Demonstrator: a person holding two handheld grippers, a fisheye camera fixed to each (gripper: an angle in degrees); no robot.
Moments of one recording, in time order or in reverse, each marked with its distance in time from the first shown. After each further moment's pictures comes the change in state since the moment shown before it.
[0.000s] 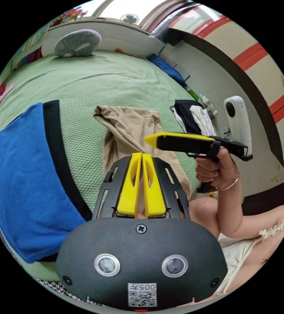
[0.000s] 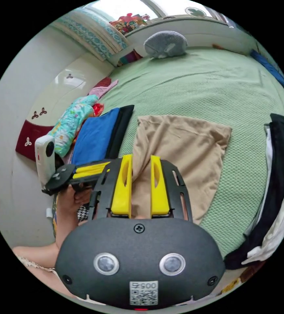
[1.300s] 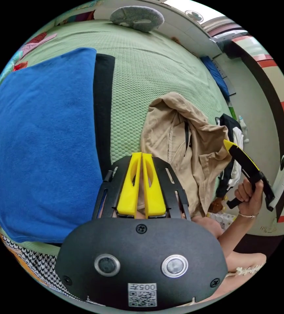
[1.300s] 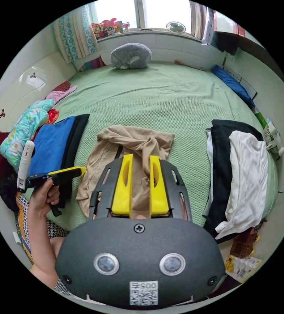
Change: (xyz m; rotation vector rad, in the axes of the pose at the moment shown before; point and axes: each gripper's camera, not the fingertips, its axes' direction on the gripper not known) left arm -0.127 -0.014 0.001 -0.100 -0.088 -0.396; right arm -0.076 0.026 -0.080 0.123 0.522 0.059
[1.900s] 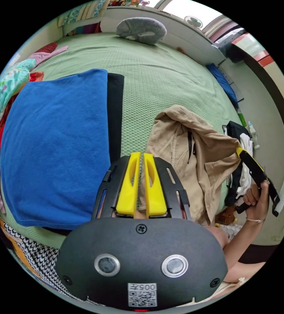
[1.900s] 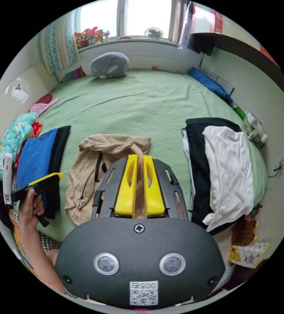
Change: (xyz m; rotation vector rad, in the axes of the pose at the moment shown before) left arm 0.014 0.023 -0.031 0.130 -0.148 -0.010; right arm -0.019 -0.004 -0.009 0.034 0.106 0.068
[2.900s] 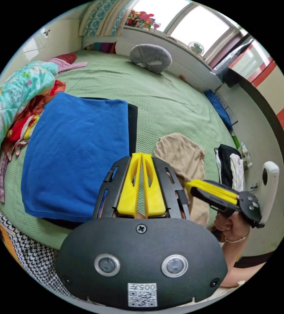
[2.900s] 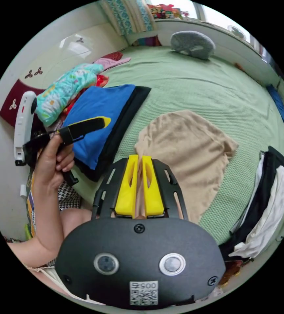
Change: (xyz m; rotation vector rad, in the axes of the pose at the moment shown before) left arm -0.010 0.063 -0.083 0.175 0.024 -0.052; right arm -0.181 -0.009 0.056 -0.171 -0.351 -0.354
